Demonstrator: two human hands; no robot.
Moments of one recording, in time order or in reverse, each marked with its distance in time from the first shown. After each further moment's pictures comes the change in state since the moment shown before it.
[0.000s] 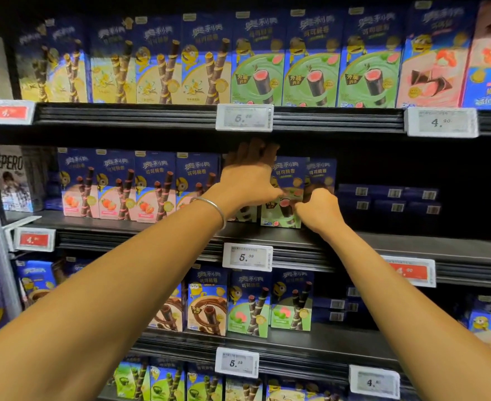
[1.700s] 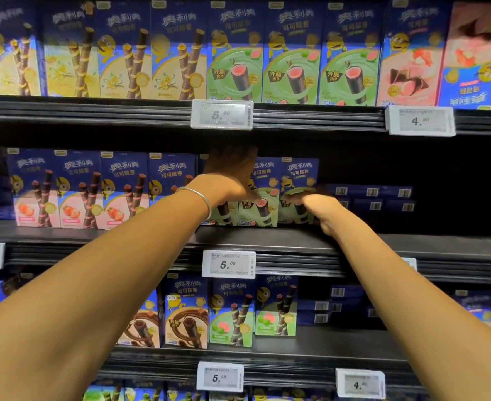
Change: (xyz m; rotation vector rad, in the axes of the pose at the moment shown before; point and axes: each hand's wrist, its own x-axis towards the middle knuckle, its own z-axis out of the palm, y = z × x) left_hand 0.027 -0.007 0.006 -0.042 -0.148 0.051; right_hand 0.021 0.016 -0.023 0.485 -0.220 0.336
